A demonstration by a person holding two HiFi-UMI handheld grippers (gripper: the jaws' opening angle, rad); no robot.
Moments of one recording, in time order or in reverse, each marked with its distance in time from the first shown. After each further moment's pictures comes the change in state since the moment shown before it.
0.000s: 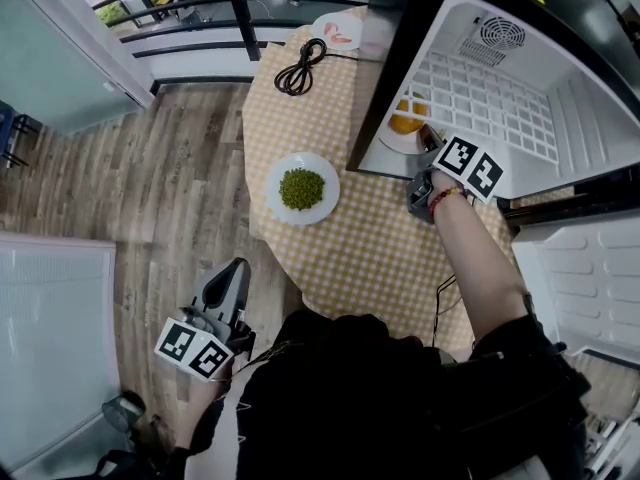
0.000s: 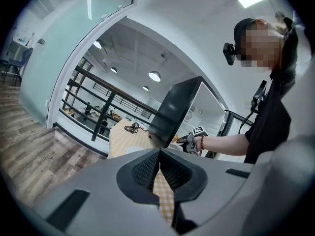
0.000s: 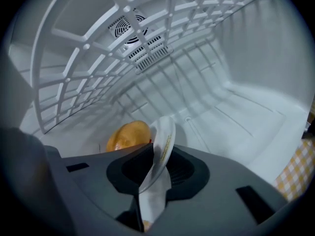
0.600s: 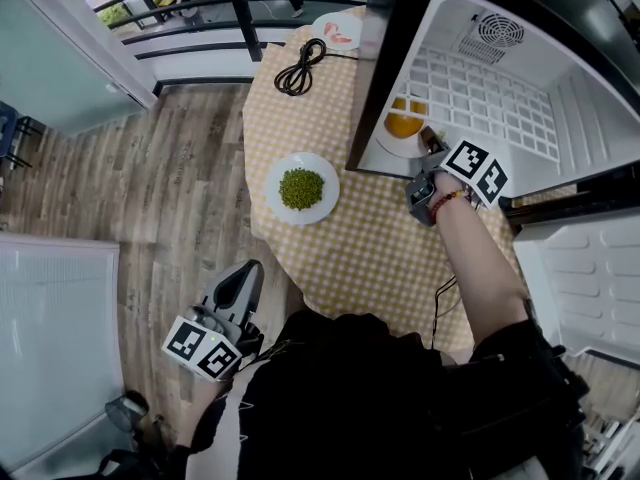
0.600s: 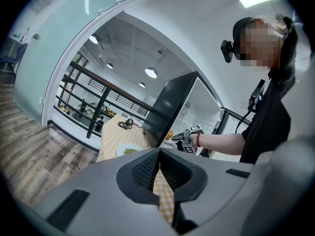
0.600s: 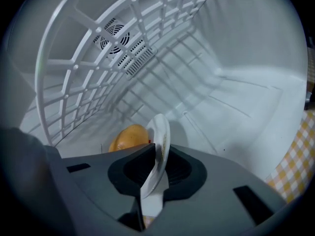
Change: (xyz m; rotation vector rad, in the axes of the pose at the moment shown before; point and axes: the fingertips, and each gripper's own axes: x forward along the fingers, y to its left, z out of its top) left arm 0.011 -0.020 -0.010 0.003 0.039 -0.049; right arm -0.005 -0.003 -0.005 0.171 -0.005 0.072
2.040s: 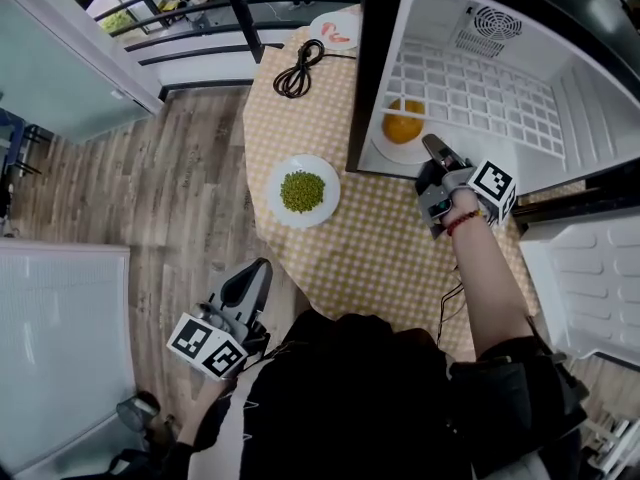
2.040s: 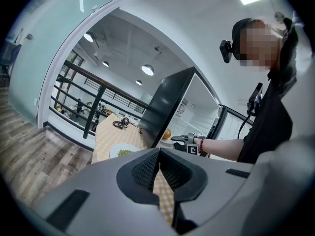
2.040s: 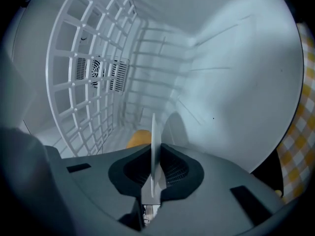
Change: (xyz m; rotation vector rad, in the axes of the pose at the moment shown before) left arm 0.018 -0.013 0.006 0.029 0.029 -0.030; right arm -0.015 -0.007 -0.013 0.402 0.059 0.298
